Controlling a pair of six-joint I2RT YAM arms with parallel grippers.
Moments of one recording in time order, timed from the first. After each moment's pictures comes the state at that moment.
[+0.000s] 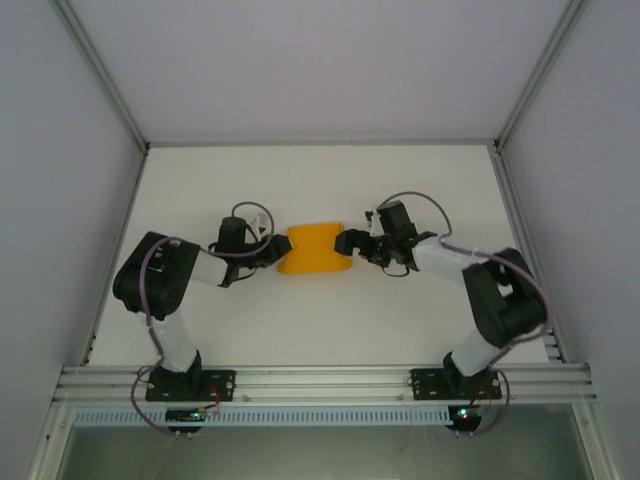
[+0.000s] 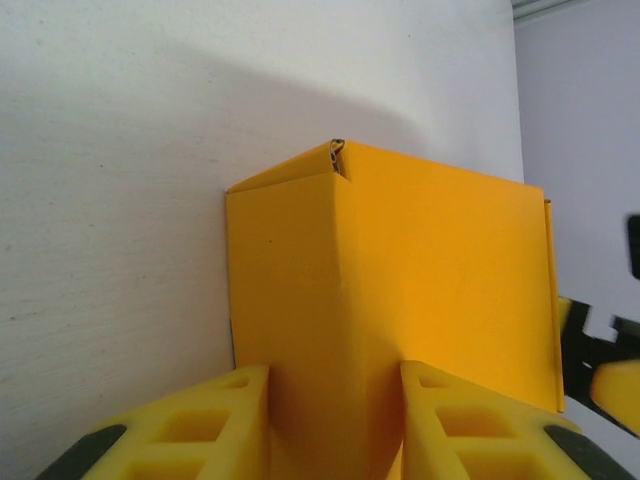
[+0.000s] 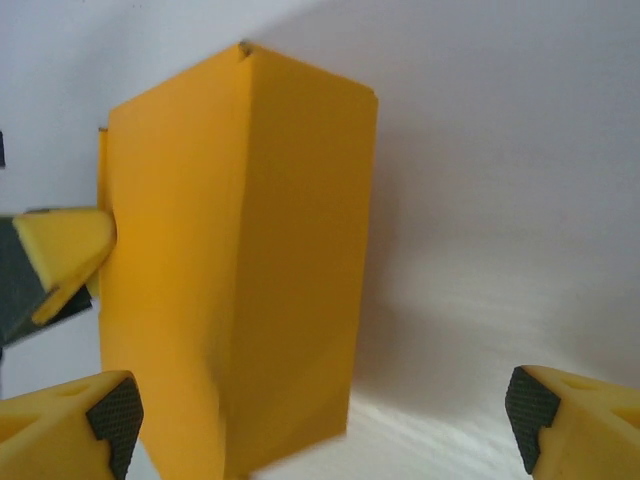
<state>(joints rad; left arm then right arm) -0.34 1.81 0.60 0.63 0.62 -0.87 0.43 1.66 0.85 -0.05 -0.47 0.64</state>
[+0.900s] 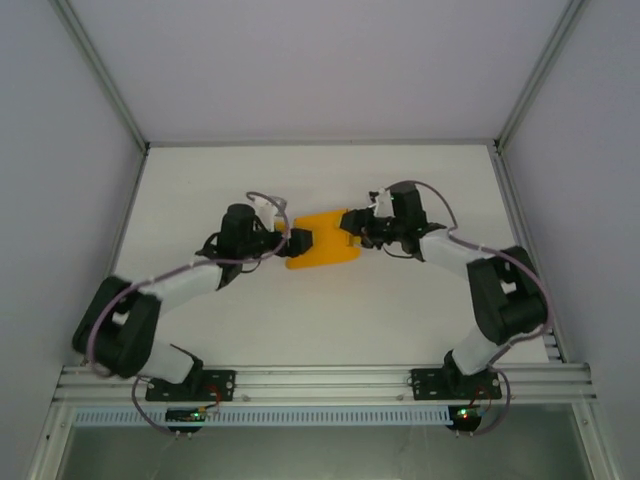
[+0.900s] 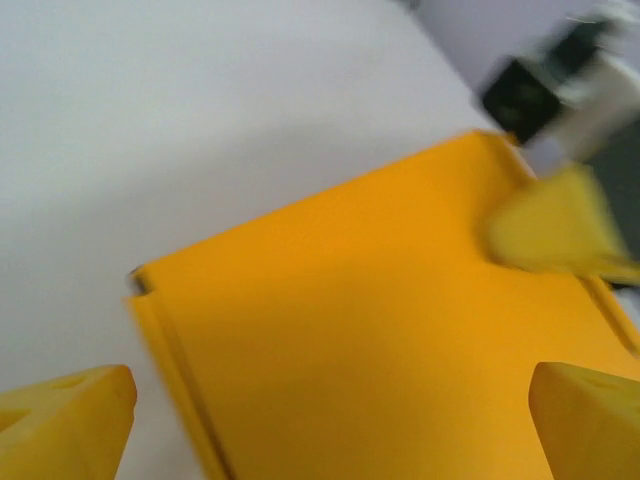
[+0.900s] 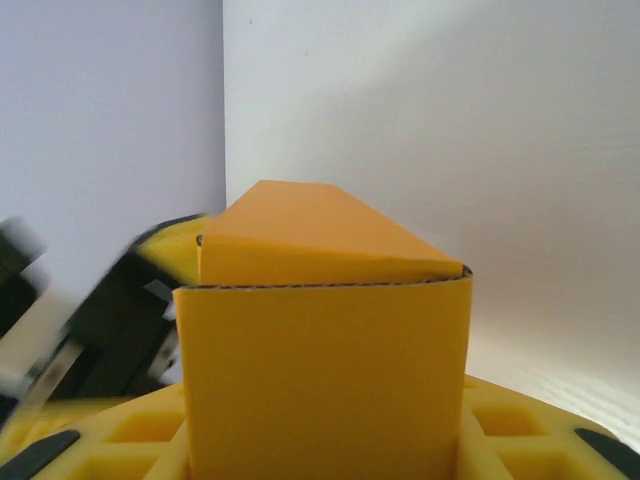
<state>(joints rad) -0.57 1.37 0.69 0.30 0.34 -0.30 0.34 1.59 0.88 0.09 -0.76 0.90</state>
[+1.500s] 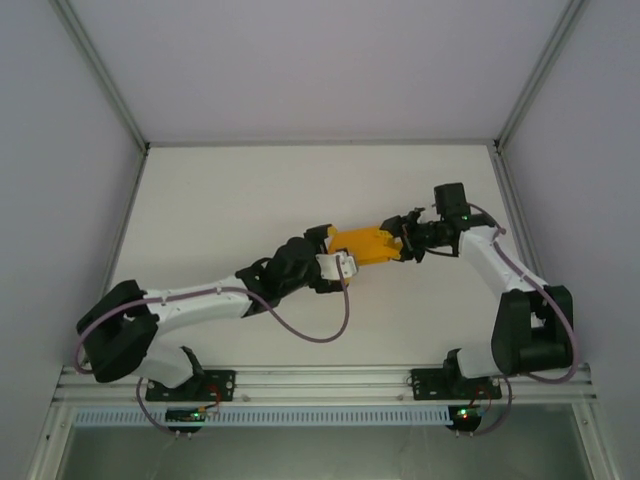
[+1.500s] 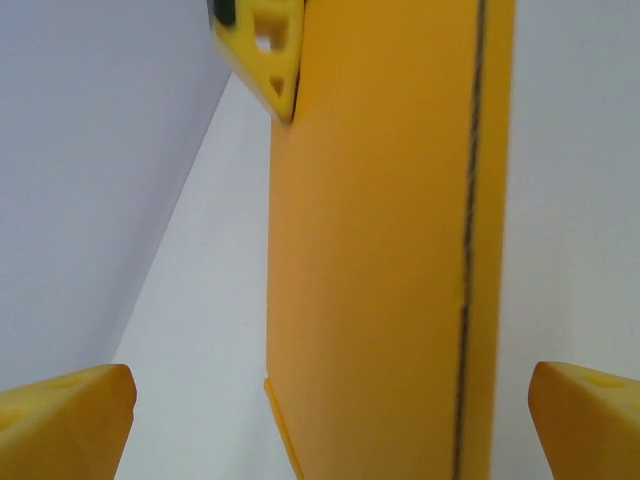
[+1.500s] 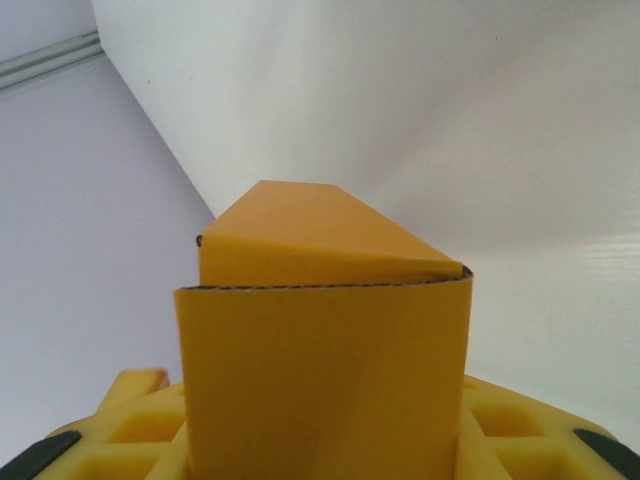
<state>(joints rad) -1.00 1.43 0.78 0.23 -0.16 0.69 0.12 1.39 0.96 -0.60 -0.85 1.01</state>
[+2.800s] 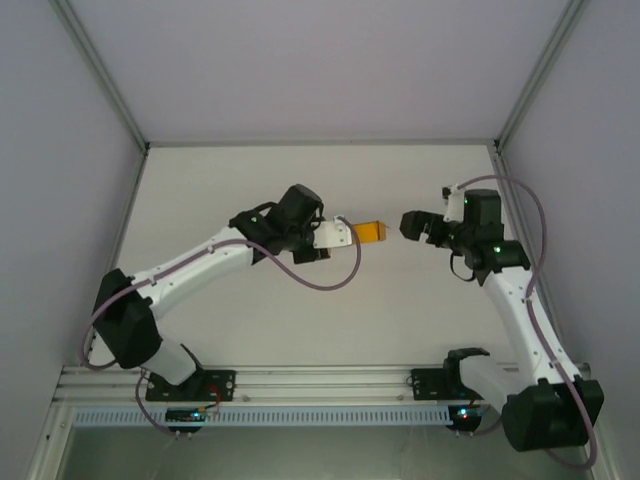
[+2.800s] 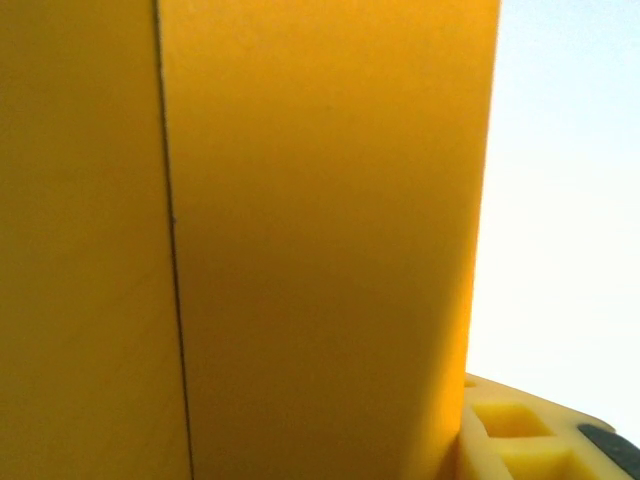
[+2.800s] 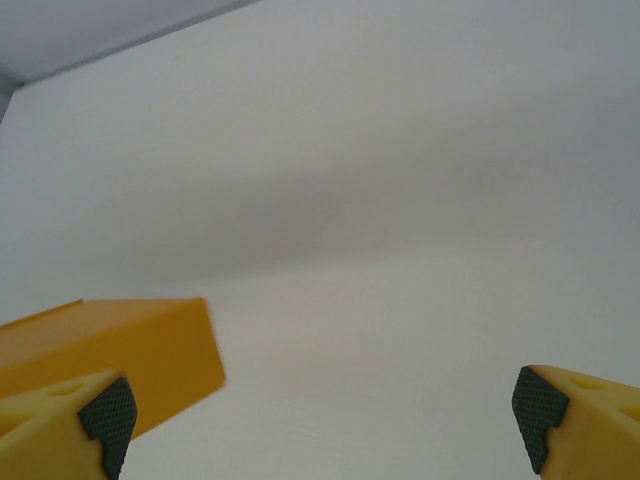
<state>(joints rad) -0.84 1.54 1.31 -0.66 0.06 0.70 0.10 1.00 0.91 -0.59 -0.32 0.22</state>
